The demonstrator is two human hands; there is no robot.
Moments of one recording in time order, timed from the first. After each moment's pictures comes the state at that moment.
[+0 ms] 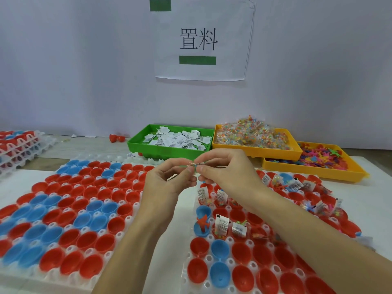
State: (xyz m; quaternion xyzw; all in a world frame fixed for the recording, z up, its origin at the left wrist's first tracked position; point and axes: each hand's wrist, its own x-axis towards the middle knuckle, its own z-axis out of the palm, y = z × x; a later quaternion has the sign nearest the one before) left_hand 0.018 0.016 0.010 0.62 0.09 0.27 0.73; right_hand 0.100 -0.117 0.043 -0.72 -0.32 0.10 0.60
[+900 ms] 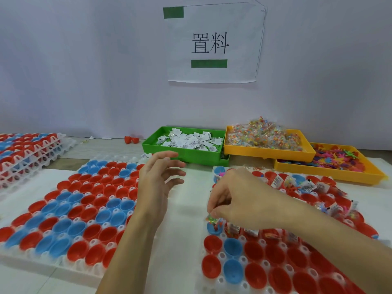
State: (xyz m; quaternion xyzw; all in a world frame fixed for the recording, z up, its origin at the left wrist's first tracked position) left_hand 0.008 0.049 0.016 0.56 0.11 0.34 0.75; right_hand 0.074 -0.132 0.057 -0.82 -0.48 0.14 0.28
